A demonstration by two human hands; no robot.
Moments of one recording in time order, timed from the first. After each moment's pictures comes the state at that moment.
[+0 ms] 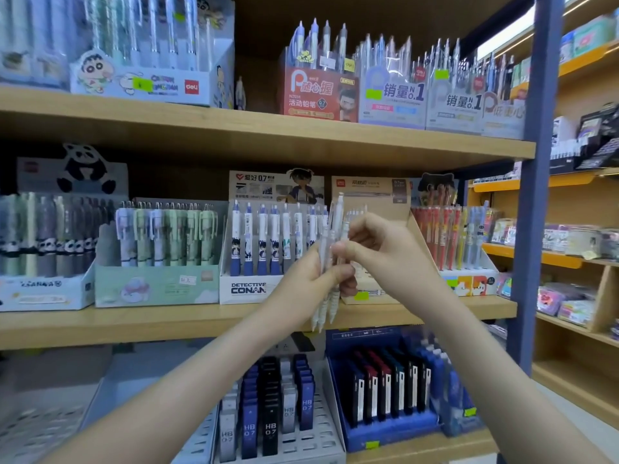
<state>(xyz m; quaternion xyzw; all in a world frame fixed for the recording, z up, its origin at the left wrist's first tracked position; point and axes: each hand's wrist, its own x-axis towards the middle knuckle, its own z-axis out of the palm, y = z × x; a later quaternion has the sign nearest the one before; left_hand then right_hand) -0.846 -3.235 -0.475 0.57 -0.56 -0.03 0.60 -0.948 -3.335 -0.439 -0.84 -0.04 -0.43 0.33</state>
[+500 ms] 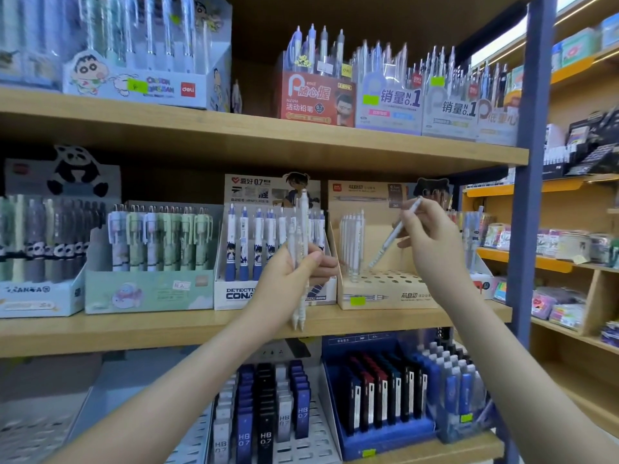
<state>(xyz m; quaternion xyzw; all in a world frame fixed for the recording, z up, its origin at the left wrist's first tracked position) -0.836 -3.232 -0.472 0.55 -0.47 -0.01 0.69 -0.939 -3.404 -0.435 -0.72 0.04 -0.59 0.37</state>
